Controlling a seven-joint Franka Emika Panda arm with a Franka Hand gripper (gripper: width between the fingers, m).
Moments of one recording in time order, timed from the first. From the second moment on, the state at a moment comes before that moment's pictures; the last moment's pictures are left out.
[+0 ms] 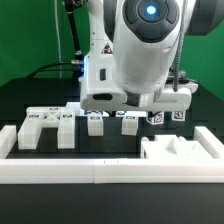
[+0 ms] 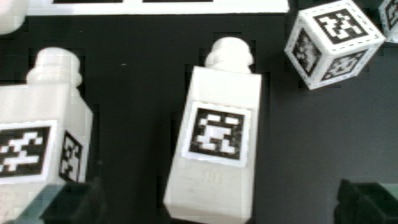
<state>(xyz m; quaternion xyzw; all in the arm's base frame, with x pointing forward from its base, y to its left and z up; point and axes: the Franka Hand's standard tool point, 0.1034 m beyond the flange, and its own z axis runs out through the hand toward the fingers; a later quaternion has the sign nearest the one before) 0.479 0.023 0.037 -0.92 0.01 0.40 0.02</state>
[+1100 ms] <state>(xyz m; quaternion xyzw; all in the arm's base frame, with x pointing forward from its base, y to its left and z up) 0.464 0.020 0.007 -0.91 0.03 0.41 0.01</state>
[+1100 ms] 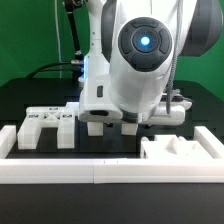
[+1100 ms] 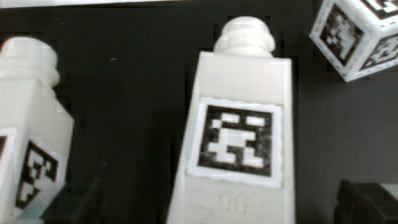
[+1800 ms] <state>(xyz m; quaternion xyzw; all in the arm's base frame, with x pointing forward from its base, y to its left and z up) 0.465 0.023 0.008 -0.91 0.03 0.41 0.01</state>
